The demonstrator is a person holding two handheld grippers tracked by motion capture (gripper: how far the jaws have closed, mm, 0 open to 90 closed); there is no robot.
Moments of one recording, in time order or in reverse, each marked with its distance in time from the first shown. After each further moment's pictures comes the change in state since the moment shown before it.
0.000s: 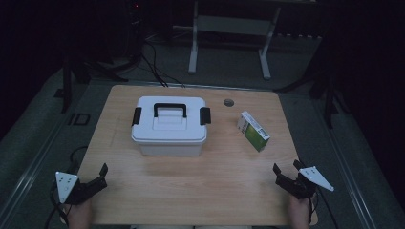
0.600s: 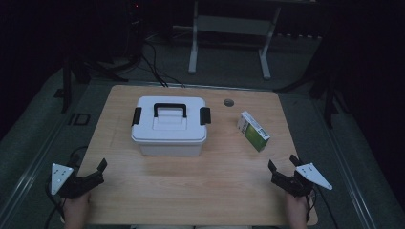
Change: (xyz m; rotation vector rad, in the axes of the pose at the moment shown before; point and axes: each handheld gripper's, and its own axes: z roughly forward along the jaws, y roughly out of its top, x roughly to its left) left arm 0.008 0.024 0.008 0.029 -0.109 -0.069; right arm 0.026 0.028 -0.008 -0.059 0.049 -0.053
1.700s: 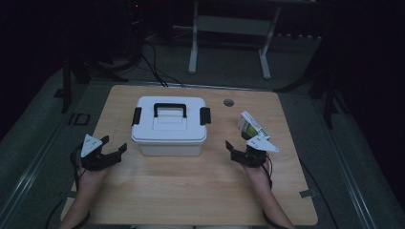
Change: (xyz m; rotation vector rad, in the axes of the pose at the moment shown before) left arm -0.014 0.021 0.086 0.254 -0.153 0.125; right arm 0.082 0.031 0.113 0.051 0.271 -0.146
